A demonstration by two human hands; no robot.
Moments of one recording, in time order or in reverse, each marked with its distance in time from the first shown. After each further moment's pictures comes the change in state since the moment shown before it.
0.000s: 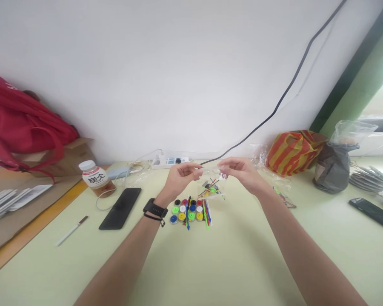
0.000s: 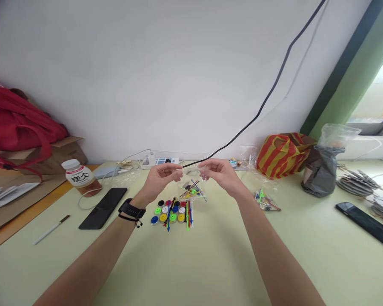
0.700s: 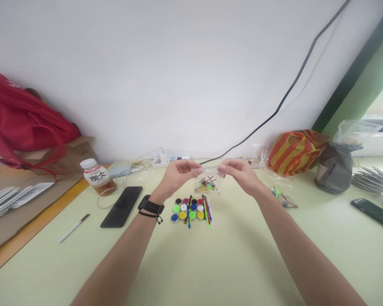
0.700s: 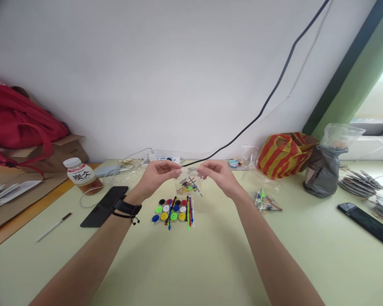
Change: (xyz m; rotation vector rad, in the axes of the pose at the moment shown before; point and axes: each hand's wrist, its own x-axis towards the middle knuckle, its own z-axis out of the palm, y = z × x) left_hand 0.002 0.015 -0.013 0.002 -0.060 -0.007; right_hand 0.002 0.006 0.010 0.044 -0.010 -0.034
